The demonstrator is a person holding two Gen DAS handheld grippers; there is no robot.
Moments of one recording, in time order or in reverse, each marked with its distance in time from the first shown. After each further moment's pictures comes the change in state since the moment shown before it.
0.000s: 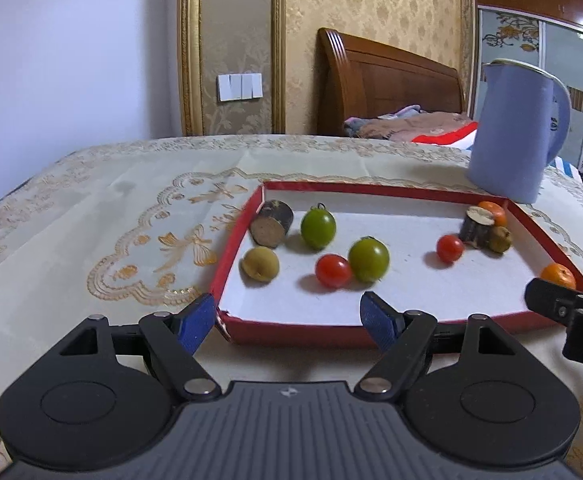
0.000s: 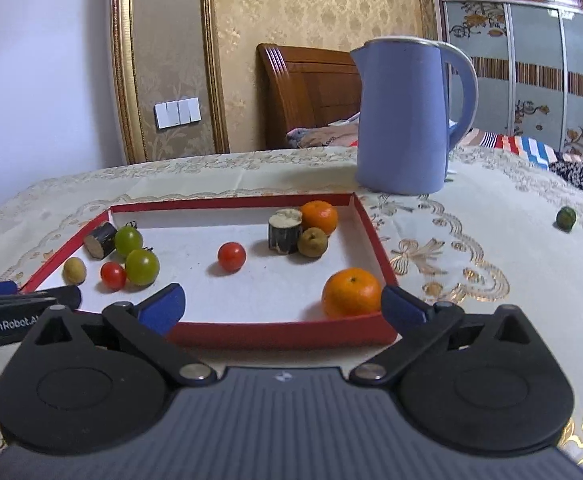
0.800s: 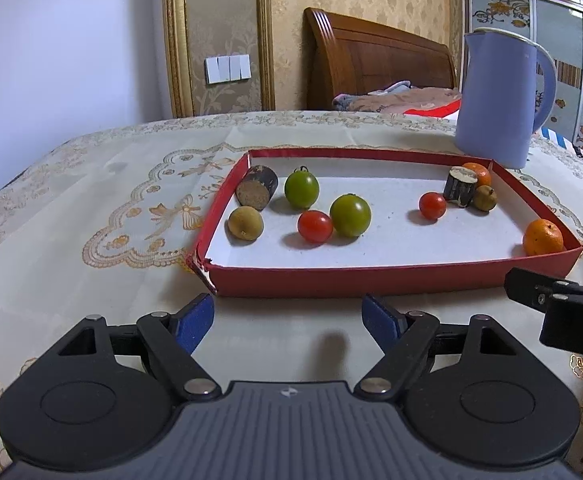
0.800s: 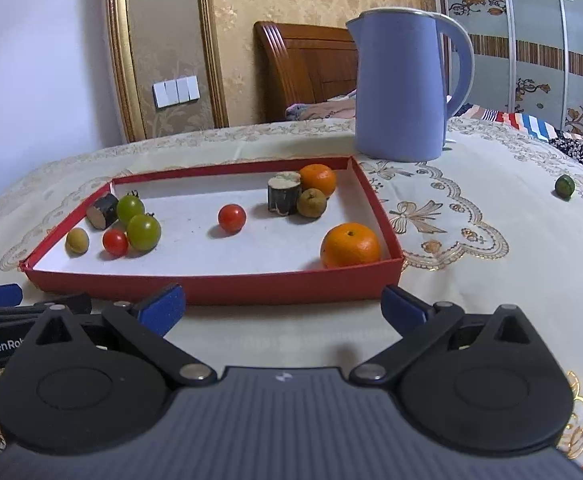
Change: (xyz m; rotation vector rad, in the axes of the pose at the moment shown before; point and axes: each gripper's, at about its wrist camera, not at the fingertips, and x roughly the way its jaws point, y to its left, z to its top) left arm -0.007 -0.013 -0.019 0.042 0.063 -0.007; right arm -0.003 -0.001 -0.017 0.012 0.074 0.000
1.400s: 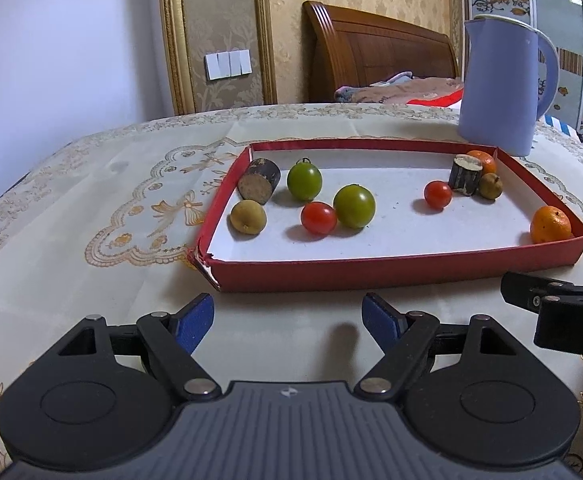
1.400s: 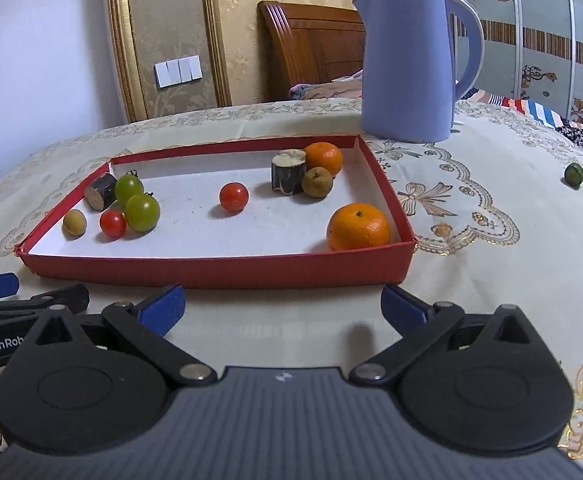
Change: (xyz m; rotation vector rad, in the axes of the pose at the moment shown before) left arm 0.003 -0.001 -0.001 0.026 0.014 0.021; right arm 0.011 0.000 -0.001 -0.004 0.057 0.010
